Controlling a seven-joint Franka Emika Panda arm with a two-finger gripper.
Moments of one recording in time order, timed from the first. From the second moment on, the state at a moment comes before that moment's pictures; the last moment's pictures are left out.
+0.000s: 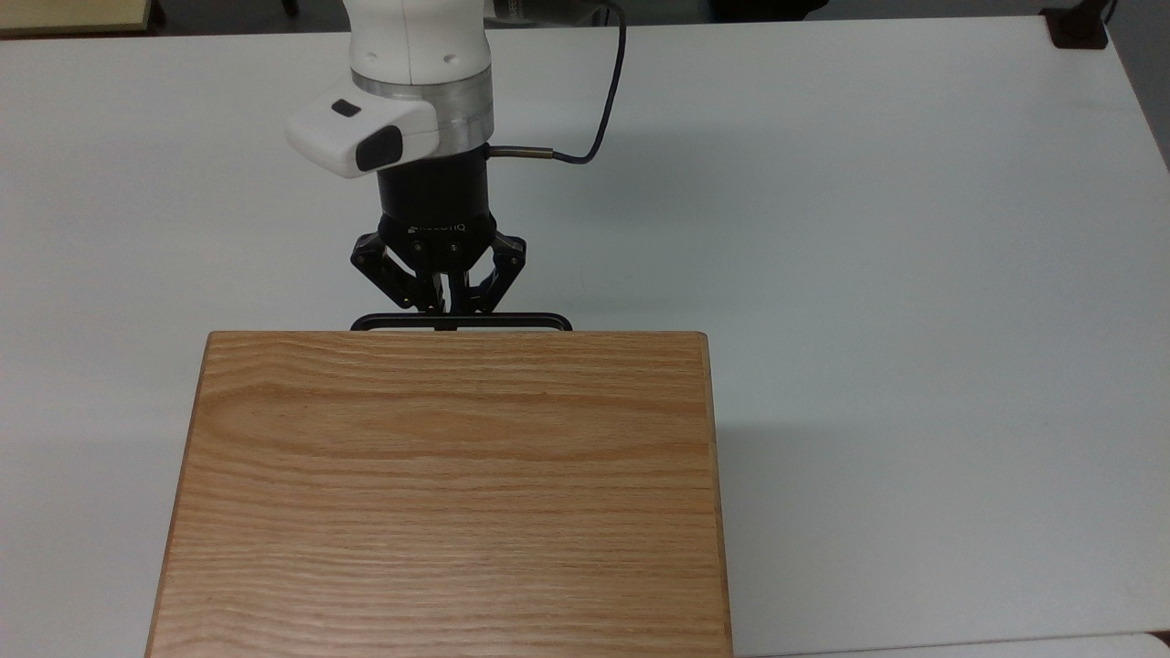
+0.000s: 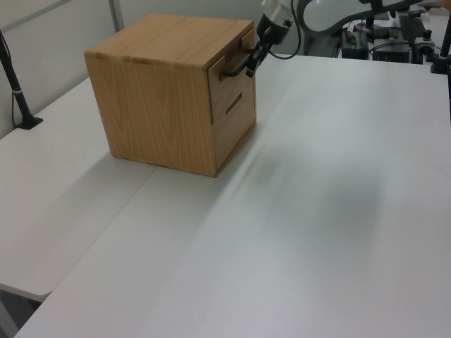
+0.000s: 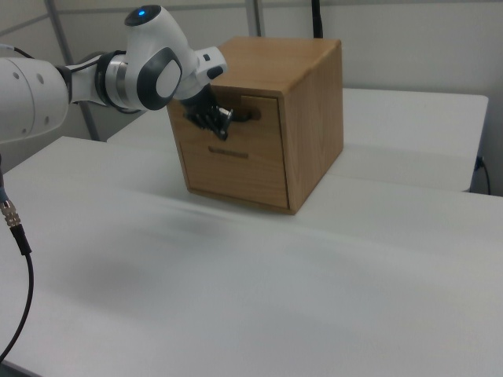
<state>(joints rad) 0.02 0.36 0.00 -1.50 -0.04 2.34 0.00</state>
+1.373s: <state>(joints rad) 0.01 0.05 0.00 -1.60 -0.07 1.65 -0.01</state>
